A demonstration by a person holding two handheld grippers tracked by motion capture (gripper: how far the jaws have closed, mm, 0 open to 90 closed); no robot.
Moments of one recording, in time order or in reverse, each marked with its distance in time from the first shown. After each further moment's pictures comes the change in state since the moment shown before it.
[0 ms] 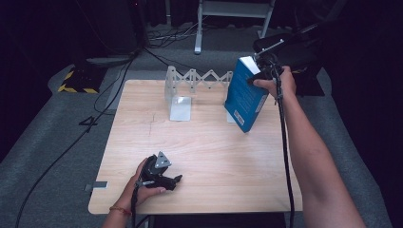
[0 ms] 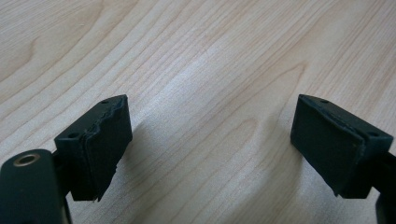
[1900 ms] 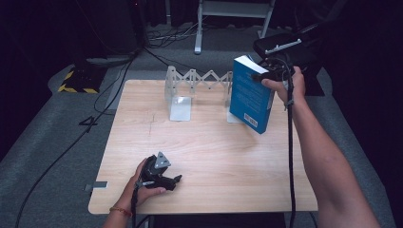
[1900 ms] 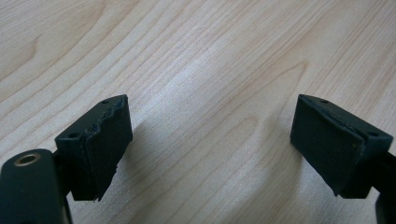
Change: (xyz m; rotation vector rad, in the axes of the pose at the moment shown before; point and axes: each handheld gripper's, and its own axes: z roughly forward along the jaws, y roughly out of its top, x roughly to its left) left arm 0.000 -0.001 -0.001 0.001 0.005 -0.003; right arm 0.004 -0.015 -0.041 -0.191 0.067 -0.013
